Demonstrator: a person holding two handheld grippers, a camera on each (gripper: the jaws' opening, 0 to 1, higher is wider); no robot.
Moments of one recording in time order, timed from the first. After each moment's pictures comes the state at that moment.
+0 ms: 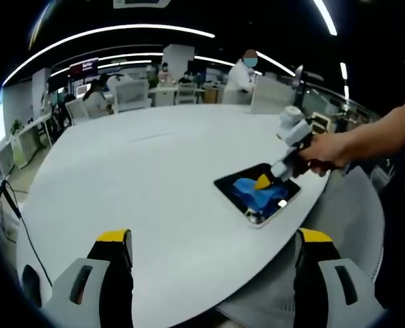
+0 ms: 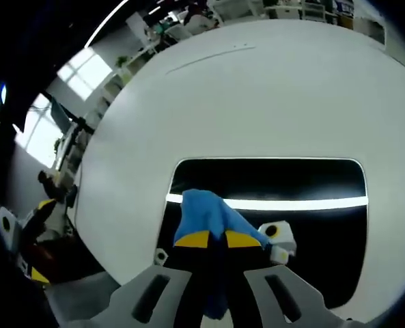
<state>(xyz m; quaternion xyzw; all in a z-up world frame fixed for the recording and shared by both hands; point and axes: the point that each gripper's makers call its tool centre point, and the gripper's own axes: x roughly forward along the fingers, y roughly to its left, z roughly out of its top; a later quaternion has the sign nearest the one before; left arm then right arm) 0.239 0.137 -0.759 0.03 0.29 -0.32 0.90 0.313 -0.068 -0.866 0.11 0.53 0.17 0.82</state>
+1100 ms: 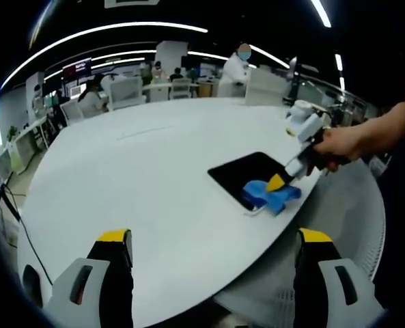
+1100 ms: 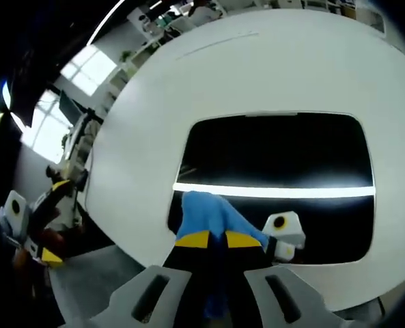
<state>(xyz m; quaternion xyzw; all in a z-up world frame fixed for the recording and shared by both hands) 0.222 0.136 -0.770 0.05 0.30 -0.33 0.89 0.257 -0.062 -0.866 0.12 0.55 0.19 0.80</state>
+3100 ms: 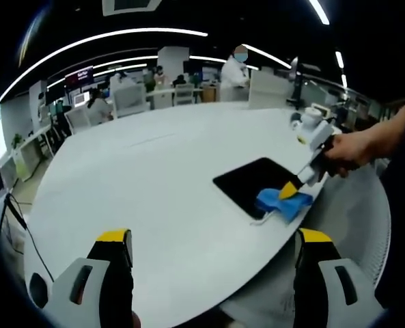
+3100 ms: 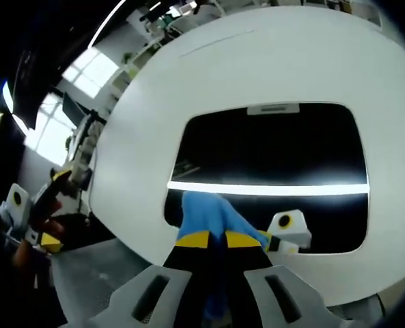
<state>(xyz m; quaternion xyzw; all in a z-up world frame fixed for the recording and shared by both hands) 0.236 0.130 -0.759 0.06 0.28 -0.31 0.90 0.247 -0.079 -0.867 0.14 0.55 0.20 0.80</state>
